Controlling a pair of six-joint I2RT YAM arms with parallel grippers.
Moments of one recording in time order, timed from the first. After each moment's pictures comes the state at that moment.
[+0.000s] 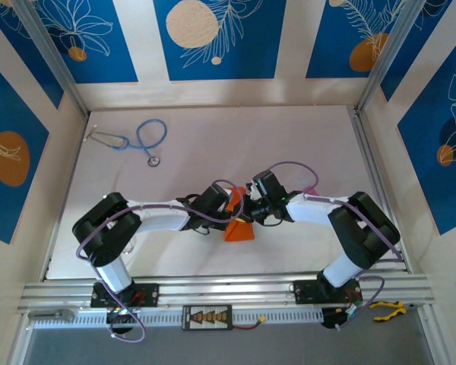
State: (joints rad) left arm -0.88 1.71 0.84 -0.13 0.06 -0.52; right arm 0.62 1.59 0.69 -0.02 -0.55 0.97
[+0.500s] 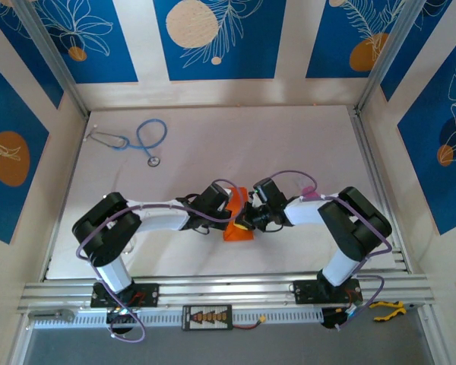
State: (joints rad) left arm -0.88 1.71 0.84 -0.13 0.05 -0.52; right arm 0.61 1.65 0.62 0.06 -0.55 1.00
